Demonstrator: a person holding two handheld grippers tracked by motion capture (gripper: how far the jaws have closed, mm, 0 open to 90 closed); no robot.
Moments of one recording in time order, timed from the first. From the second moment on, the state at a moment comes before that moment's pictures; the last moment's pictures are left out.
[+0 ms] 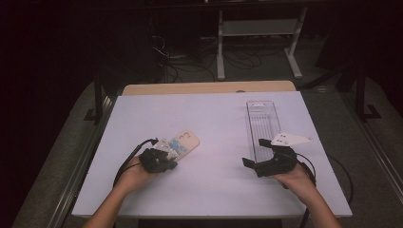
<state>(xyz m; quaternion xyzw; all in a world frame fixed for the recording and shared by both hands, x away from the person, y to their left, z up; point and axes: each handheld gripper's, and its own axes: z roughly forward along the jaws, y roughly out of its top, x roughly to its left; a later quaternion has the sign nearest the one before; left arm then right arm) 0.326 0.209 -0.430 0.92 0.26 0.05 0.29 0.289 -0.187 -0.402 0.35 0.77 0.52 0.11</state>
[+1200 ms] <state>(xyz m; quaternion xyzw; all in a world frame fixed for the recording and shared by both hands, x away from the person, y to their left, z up) 0.282 0.258 -0.406 0.86 0.24 0.08 0.44 0.289 -0.187 -0.402 0.35 0.77 0.52 0.12</state>
